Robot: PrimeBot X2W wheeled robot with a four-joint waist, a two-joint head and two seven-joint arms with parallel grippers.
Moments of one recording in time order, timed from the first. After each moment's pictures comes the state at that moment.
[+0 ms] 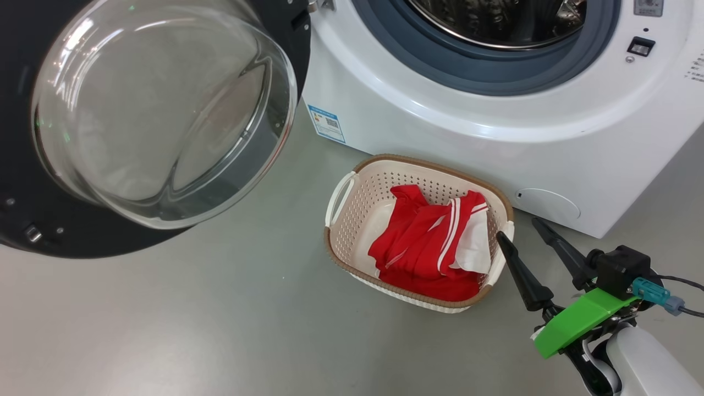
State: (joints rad) left arm -0.97 0.50 0.20 0.98 -1.11 -0.12 0.39; right arm -0.29 -0.34 0.32 0.32 0.47 0.13 -0.25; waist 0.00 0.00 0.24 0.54
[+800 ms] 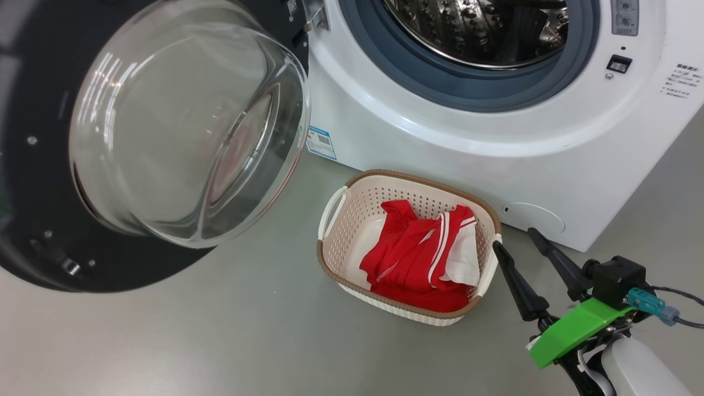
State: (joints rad) left arm -0.84 0.56 0.09 0.75 -1.26 -0.12 0.82; right arm -0.27 -0.31 0.31 0.32 0.47 0.13 -0.25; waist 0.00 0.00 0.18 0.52
